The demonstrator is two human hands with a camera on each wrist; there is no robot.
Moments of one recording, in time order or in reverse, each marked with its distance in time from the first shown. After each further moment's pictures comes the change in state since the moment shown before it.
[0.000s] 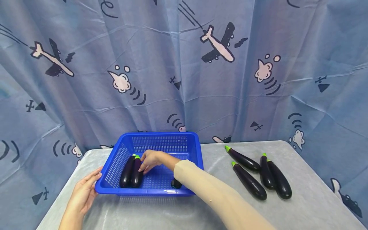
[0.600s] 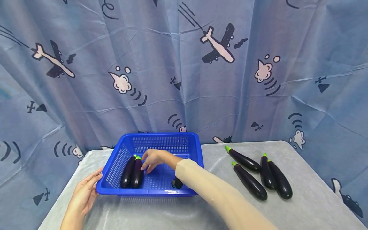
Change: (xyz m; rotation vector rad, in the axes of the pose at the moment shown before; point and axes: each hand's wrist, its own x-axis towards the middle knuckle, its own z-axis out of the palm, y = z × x) left_hand 0.000 0.001 -0.001 0.023 0.008 -0.007; right_hand -0.005 -0.004 -0.008 -0.055 -0.019 0.014
